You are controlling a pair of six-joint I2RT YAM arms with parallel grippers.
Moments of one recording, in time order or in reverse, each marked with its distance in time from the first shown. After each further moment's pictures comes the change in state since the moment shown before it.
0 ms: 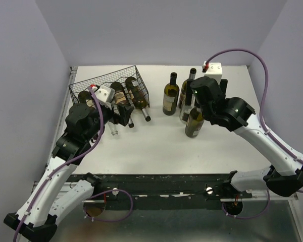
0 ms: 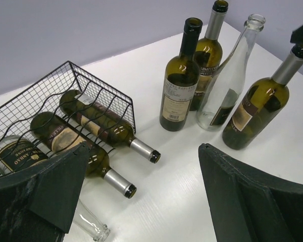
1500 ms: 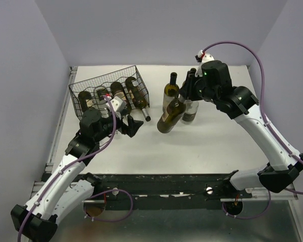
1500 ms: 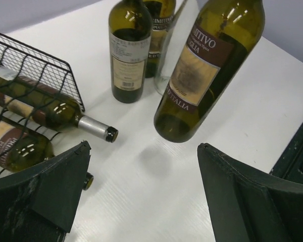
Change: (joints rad) left arm 0.001 0.024 -0.216 0.157 0.211 -0.044; right arm -0.186 0.044 0.047 0.082 -0.636 -0.042
